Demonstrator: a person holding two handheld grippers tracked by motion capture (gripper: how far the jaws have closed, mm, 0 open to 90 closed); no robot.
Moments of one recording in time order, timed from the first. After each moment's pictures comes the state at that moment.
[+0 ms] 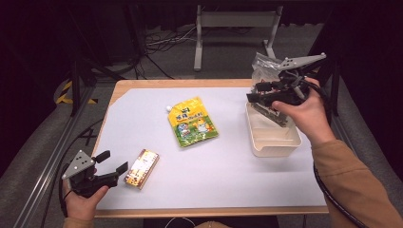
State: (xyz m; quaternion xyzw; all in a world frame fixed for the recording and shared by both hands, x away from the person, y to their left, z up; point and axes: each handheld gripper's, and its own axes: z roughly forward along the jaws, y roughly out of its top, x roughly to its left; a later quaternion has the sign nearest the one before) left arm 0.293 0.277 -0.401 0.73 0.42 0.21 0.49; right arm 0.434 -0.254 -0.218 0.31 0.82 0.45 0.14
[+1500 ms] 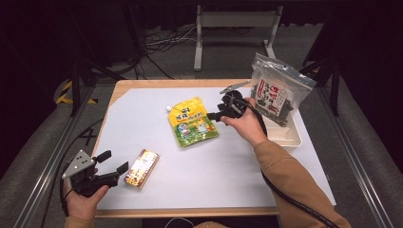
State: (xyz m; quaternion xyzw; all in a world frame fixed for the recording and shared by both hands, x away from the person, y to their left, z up) left arm 0.298 0.276 -0.404 0.73 0.42 0.20 0.50; right arm 0.509 -0.157 -0.359 0.36 0.84 0.39 0.10
